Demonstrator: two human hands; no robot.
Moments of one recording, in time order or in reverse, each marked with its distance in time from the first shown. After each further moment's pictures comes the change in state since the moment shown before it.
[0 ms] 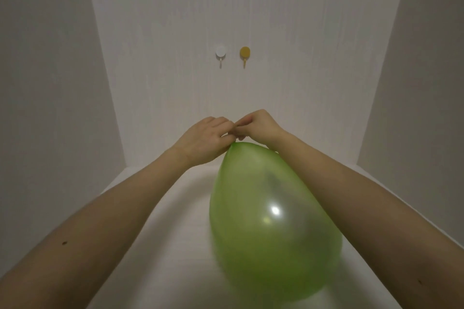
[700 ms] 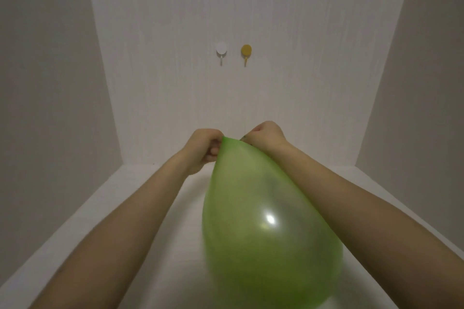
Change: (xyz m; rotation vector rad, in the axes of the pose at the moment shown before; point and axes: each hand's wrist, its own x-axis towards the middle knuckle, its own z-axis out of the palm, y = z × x) left_hand 0.005 0.024 -0.006 -1.687 -0.007 -1.467; right_hand -0.014 0.009 0.010 -0.094 0.175 0.255
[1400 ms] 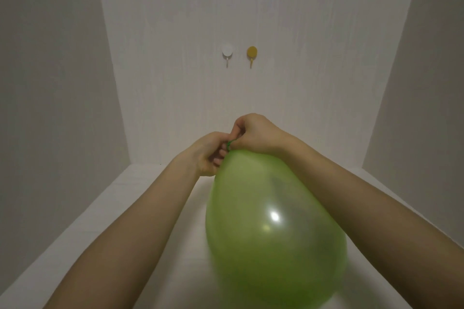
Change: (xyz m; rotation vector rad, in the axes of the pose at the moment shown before) left_hand -0.017 0.014 0.010 -0.124 -0.052 -0.352; right_hand -0.026 -0.031 -0.007 -0.263 -0.258 -0.431
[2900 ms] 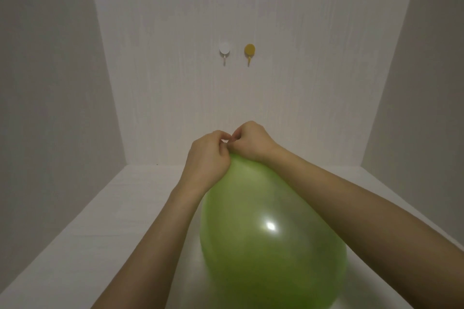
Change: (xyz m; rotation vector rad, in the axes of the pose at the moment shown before) left_hand -0.032 -0.026 0.015 0.966 0.601 0.705; right_hand 0.011 0.007 0.025 0.015 0.100 0.122
